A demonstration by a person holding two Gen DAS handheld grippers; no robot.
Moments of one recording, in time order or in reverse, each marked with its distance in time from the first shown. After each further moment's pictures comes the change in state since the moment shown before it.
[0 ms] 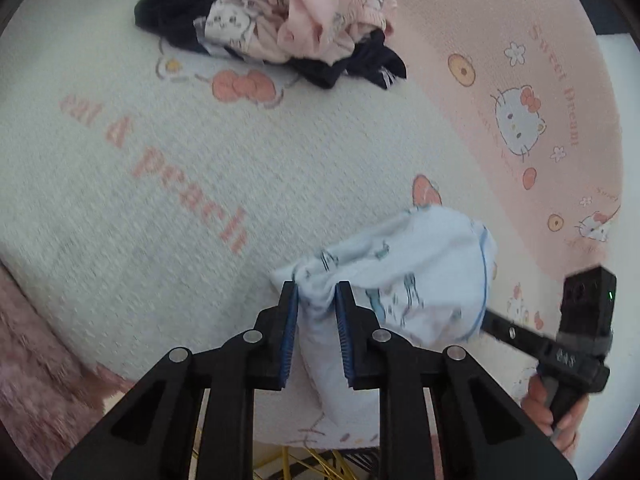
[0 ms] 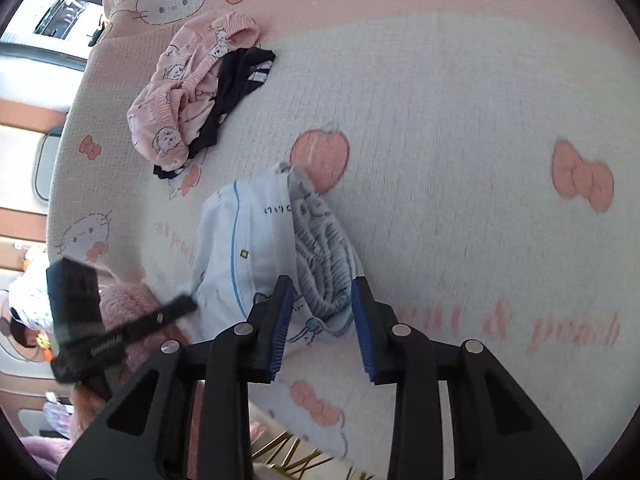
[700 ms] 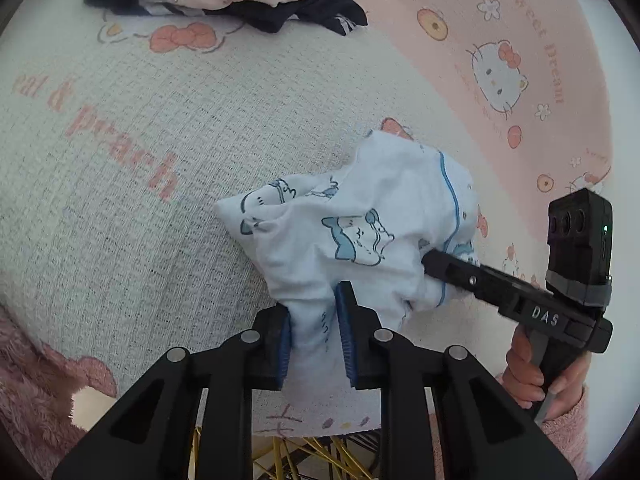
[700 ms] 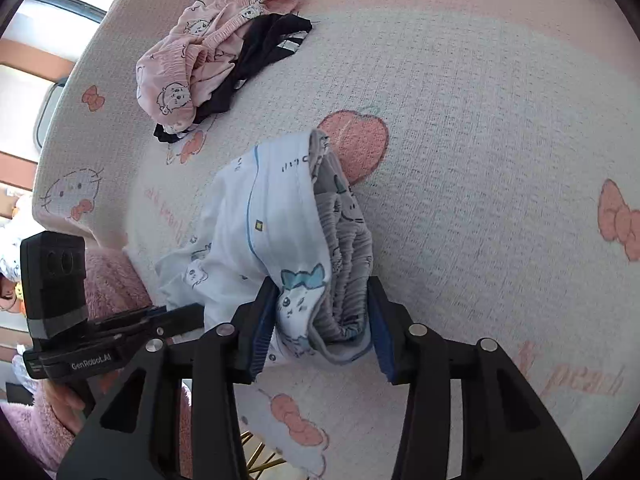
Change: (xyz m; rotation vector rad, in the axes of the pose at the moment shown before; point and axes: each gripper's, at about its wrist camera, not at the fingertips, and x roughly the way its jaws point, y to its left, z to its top) left arm 0.034 -0.027 -0.033 0.149 0.100 -0.045; right arm 0.032 0.019 0.011 -0.149 0.042 -0.069
